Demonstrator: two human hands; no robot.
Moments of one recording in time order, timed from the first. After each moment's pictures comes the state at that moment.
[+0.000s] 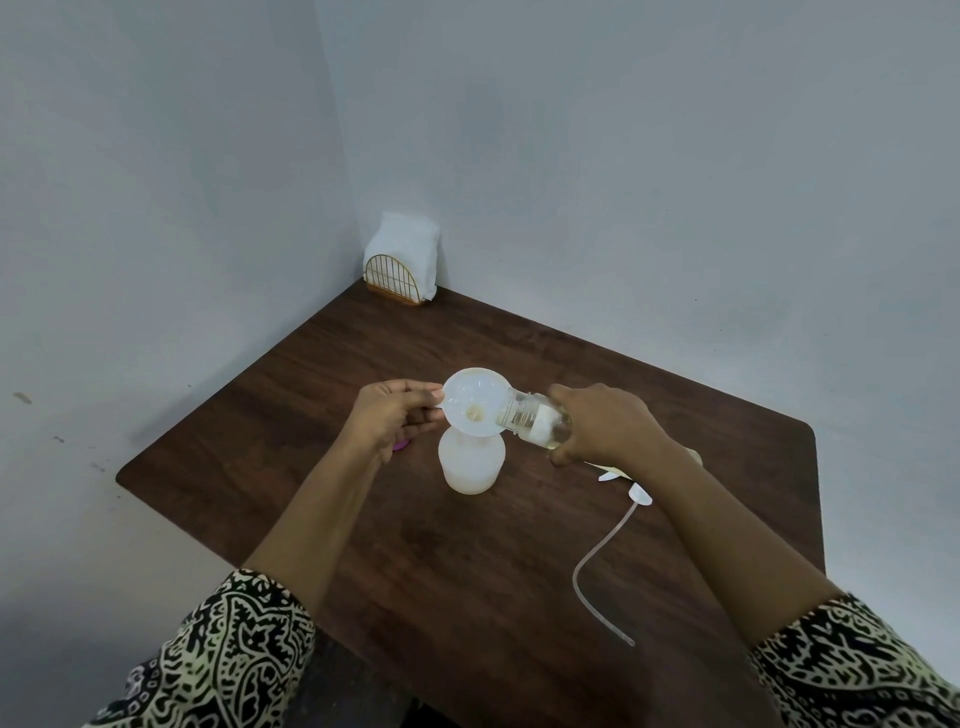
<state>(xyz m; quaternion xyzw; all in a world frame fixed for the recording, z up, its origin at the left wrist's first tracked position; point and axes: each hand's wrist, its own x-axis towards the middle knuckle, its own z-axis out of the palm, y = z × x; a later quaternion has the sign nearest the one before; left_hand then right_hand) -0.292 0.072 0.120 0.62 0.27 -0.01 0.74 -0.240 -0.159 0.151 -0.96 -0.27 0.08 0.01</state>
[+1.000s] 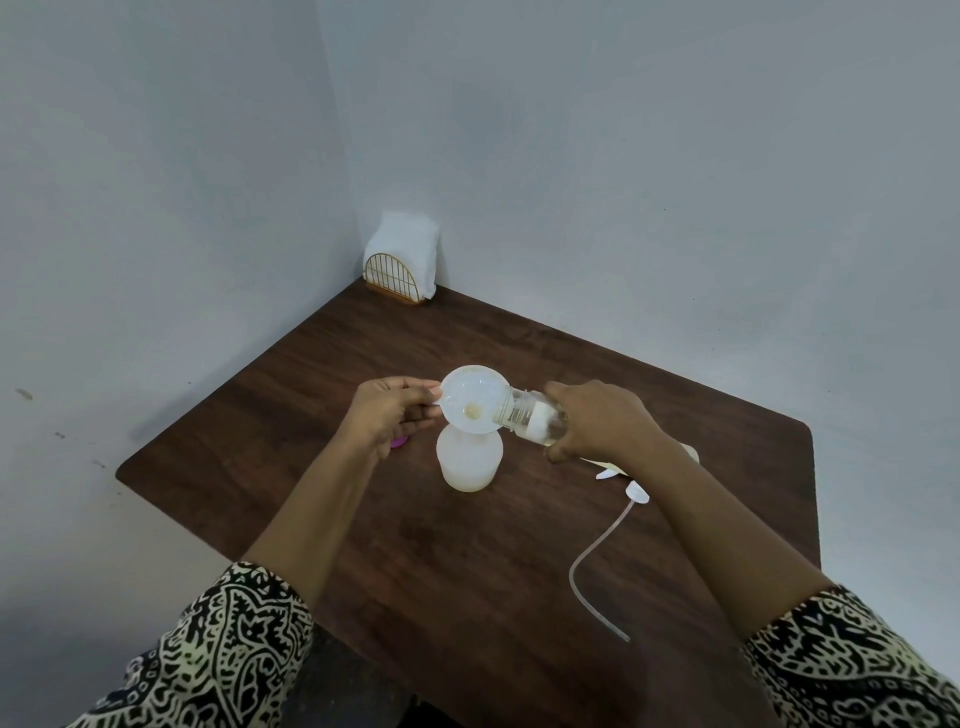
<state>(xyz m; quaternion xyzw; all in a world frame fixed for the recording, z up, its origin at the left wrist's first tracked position) -0.294 0.071 0.125 0.62 0.27 -0.02 0.74 -0.244 -0.157 0.158 -0.96 -0.27 0.08 0.01</state>
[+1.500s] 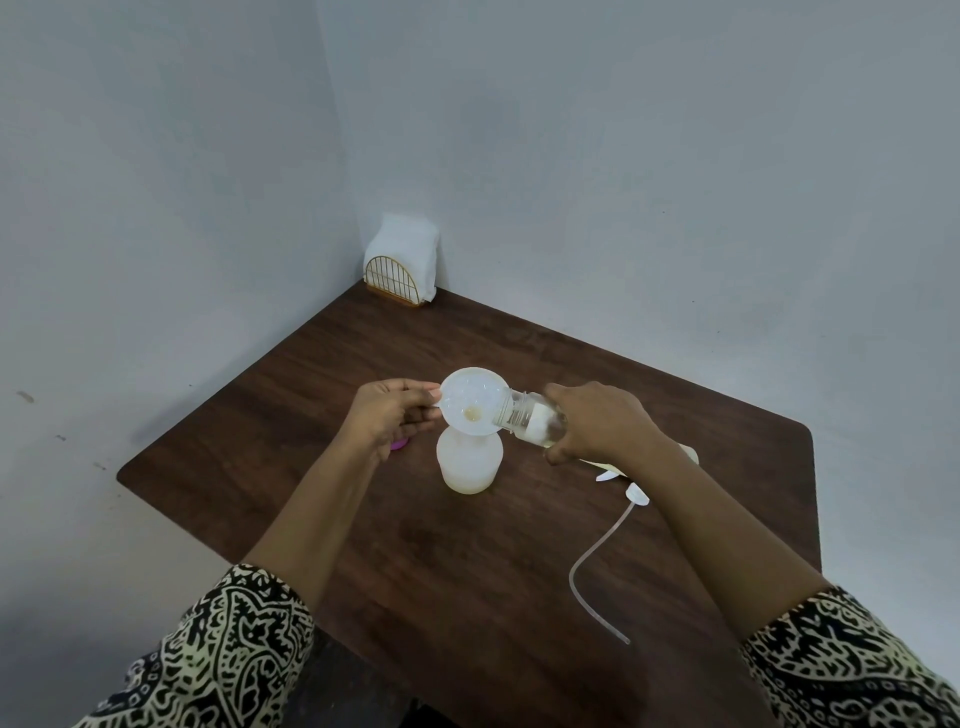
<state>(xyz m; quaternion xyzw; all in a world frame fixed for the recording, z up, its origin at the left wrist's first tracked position) -0.295 0.069 0.126 0.62 0.27 -0.01 0.74 -0.243 -0.157 0.157 -0.96 -0.28 0.07 0.01</state>
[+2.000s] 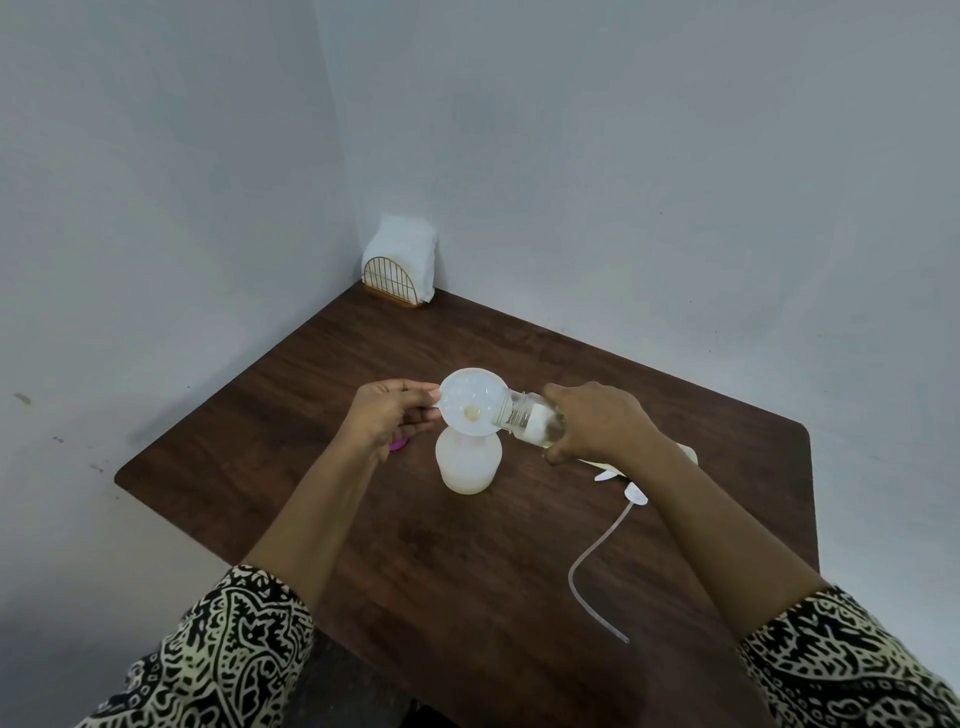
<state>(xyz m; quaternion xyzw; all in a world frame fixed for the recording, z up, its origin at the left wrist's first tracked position) -0.295 0.070 0.125 0.62 0.27 -0.01 0.74 -0.242 -0.157 0.156 -0.96 -0.28 0.08 0.00</state>
